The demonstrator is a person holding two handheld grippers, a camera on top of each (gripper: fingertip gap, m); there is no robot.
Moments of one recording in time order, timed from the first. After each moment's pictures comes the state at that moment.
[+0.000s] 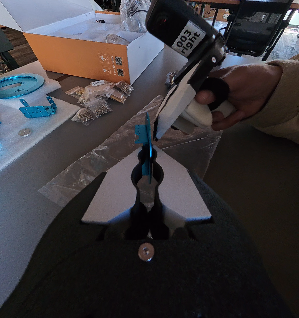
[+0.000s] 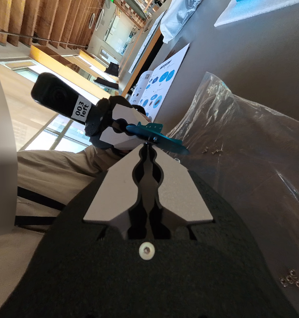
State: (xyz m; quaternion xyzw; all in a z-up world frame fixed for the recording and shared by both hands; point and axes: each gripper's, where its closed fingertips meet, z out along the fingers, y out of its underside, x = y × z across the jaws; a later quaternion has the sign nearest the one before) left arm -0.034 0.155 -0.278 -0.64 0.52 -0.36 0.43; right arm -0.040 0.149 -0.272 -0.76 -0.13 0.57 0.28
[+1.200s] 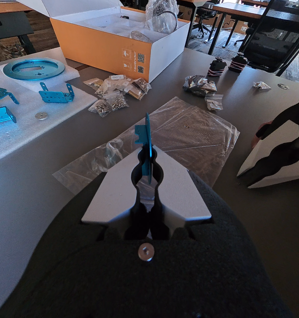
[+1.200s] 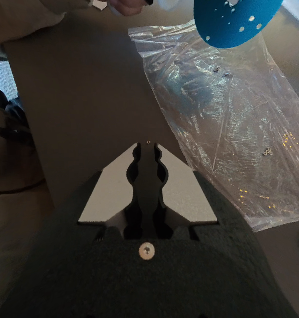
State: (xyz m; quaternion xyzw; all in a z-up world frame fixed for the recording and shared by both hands) left arm -0.042 0.178 -0.281 -0.68 0.47 -0.36 0.43; right arm -0.011 0.034 -0.345 -0.83 -0.38 0.15 0.38
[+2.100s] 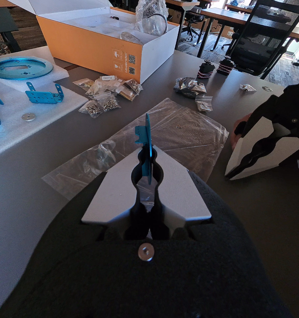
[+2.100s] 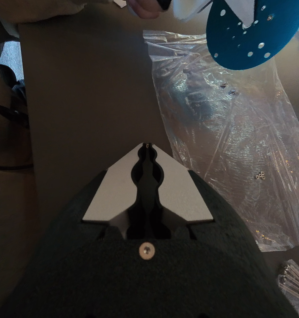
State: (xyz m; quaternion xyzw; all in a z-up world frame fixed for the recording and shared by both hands) left arm -0.040 0.170 -0.279 -0.67 0.47 -0.39 0.42; right arm -0.013 0.043 -0.345 -0.79 -0.45 0.17 0.37
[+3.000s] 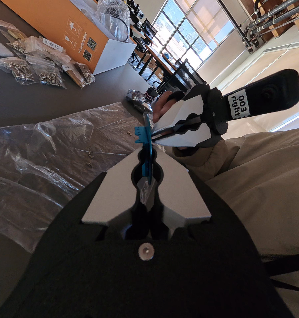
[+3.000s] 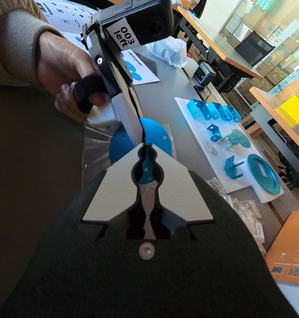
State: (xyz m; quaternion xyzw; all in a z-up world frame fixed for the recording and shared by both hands) left arm -0.030 0.138 -0.266 -0.67 0.36 -0.61 0.24; right arm -0.038 0.149 -0.259 -0.67 -0.49 0.10 0.55
